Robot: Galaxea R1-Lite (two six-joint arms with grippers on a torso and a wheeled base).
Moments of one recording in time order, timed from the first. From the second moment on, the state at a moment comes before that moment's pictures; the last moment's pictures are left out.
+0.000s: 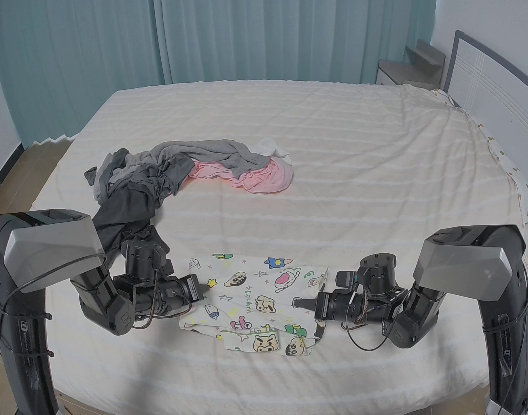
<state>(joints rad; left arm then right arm) -0.27 2.29 -0.72 -0.96 -0.28 -0.57 0.49 2.47 -0.81 -1.20 0.45 0.57</state>
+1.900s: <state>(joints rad) -0.27 2.29 -0.66 -1.00 -0.27 -0.56 0.52 2.47 -0.81 -1.20 0.40 0.57</state>
